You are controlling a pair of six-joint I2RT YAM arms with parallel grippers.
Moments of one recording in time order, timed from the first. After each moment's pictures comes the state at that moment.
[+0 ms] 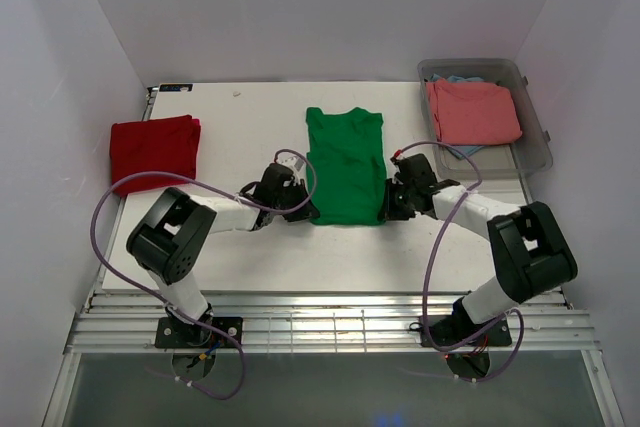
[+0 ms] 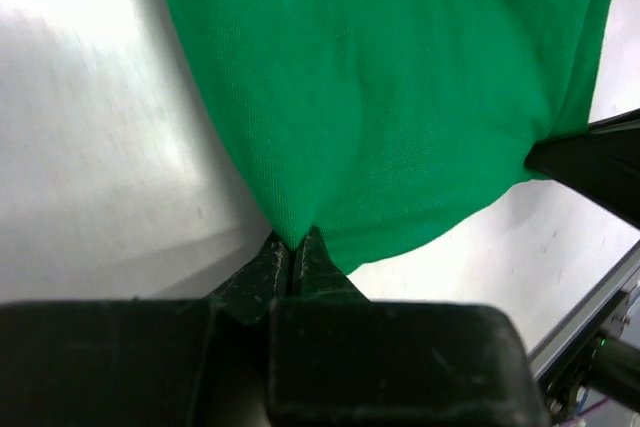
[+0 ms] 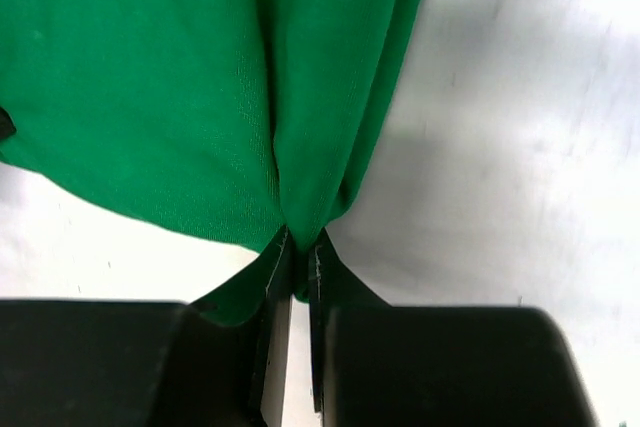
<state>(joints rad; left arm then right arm) -0.56 1.76 0.79 0.21 0.24 -0.66 0.42 1.58 0.82 -0.21 -0.19 0.40</state>
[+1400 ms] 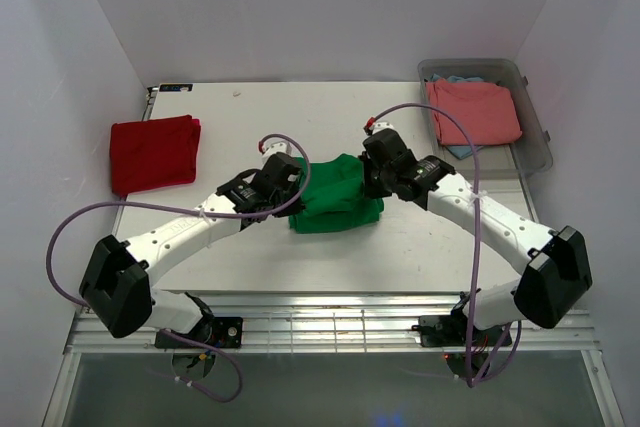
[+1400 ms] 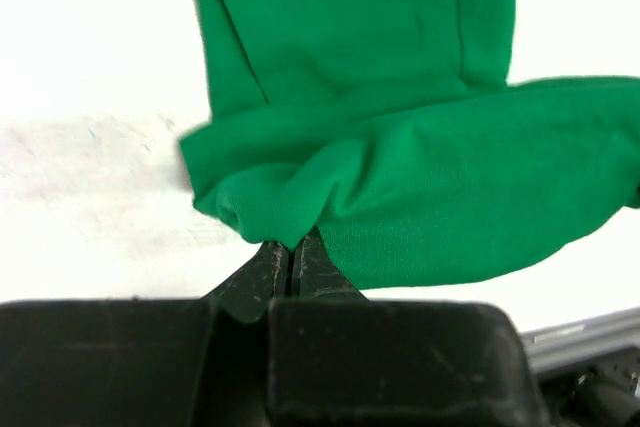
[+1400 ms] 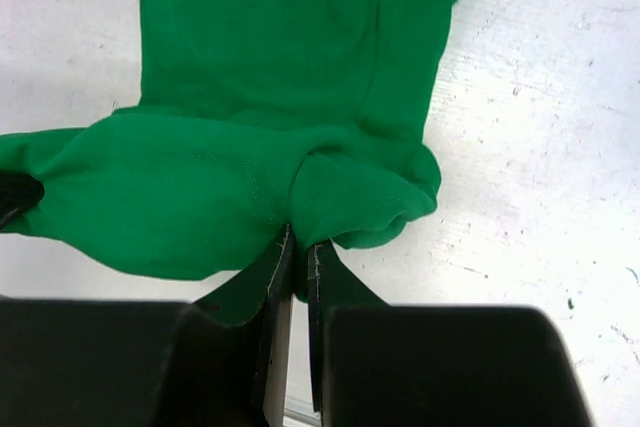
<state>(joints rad) -0.77 1.35 1.01 -0.51 -0.23 -0.80 0.73 1.38 1.16 -0.62 0.16 0.44</state>
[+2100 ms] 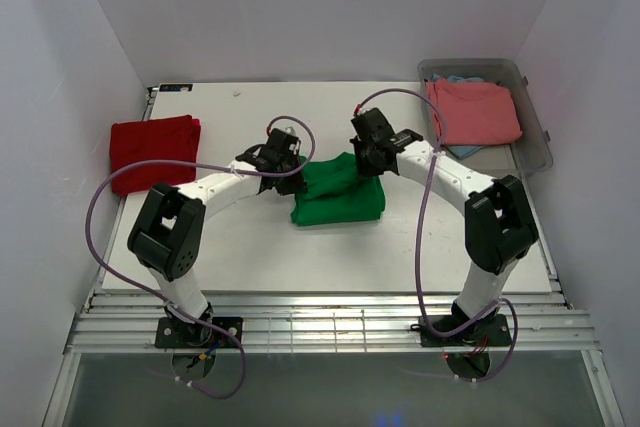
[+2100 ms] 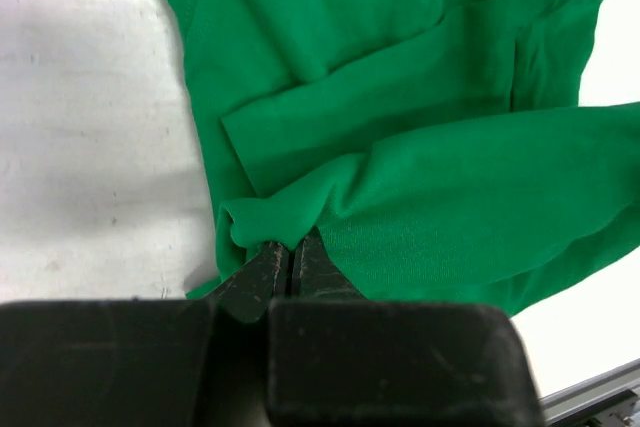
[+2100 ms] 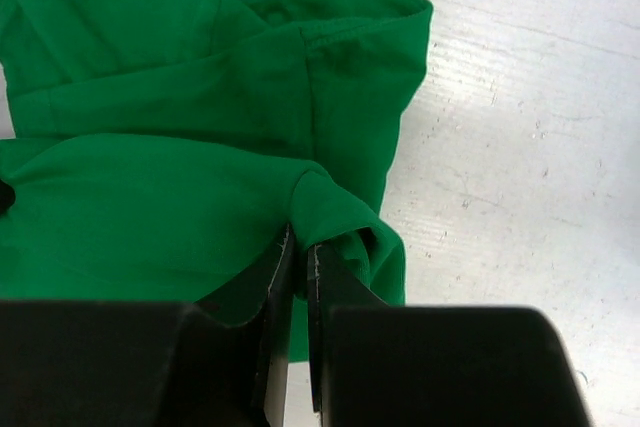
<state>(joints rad) -0.55 1.73 1.14 -0.32 0.00 -0.67 0.61 1.75 1.37 -0.57 0.17 0.31</state>
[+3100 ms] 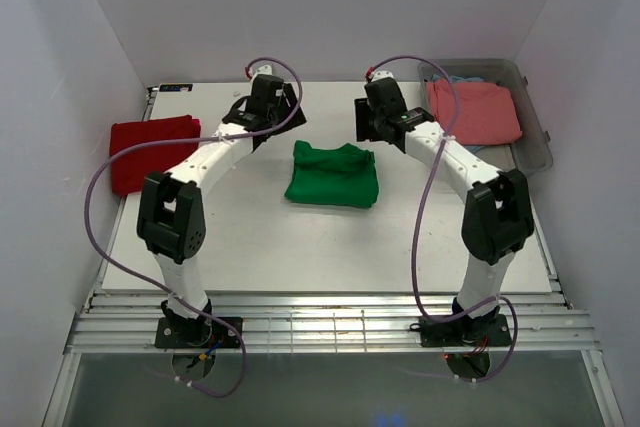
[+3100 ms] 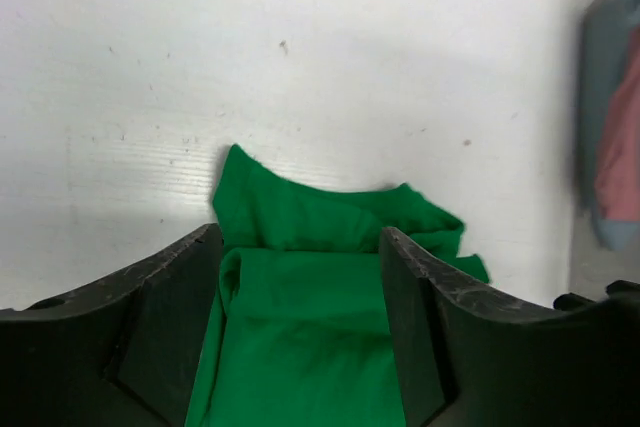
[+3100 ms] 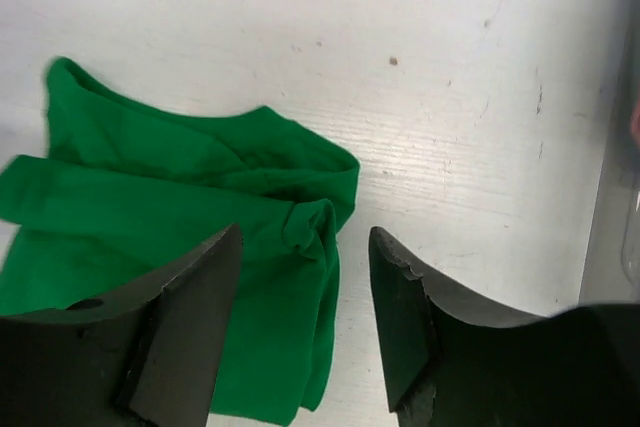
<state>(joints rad) -0.42 1.90 1.58 -0.32 -0.14 -0.61 0.51 1.87 1.59 -0.47 0.23 0.22</state>
